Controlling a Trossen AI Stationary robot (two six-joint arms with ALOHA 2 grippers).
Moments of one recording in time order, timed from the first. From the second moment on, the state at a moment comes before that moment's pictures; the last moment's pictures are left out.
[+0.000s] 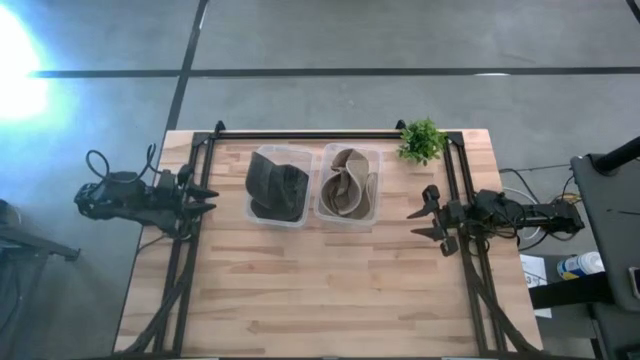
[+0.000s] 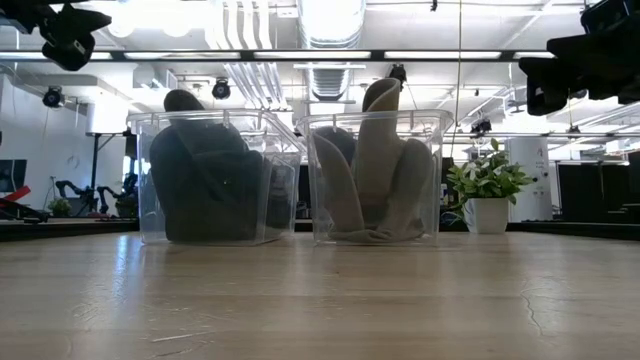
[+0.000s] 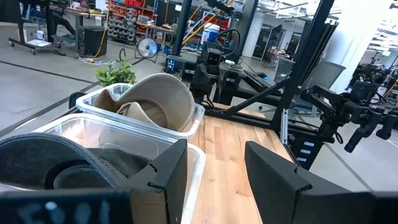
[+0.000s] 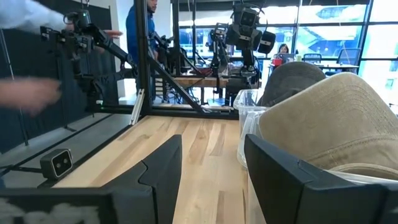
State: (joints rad) left arm -0.22 0.04 0.55 -0.61 -0.23 -0.25; right arm 0.04 0.00 0.01 0.08 -0.16 0.05
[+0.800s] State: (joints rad) left arm -0.13 0.04 0.55 -0.60 -0.20 -0.25; right arm 0.04 0.00 0.01 0.08 -0.16 0.05
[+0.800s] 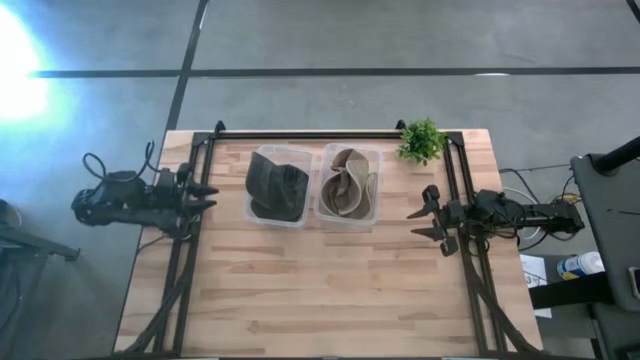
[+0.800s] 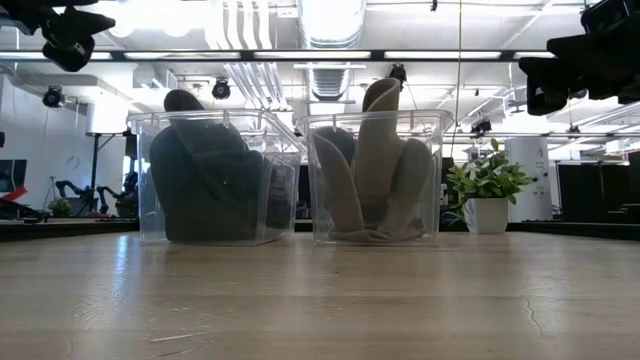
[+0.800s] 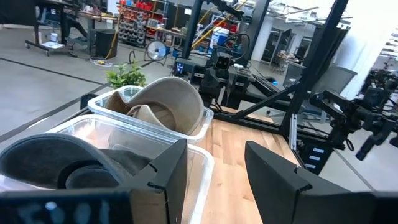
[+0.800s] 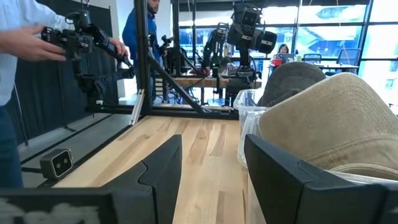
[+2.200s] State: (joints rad) left arm 0.03 0.02 0.17 -0.29 -0.07 0.16; right arm 0.04 0.00 0.01 0.08 -0.16 0.05
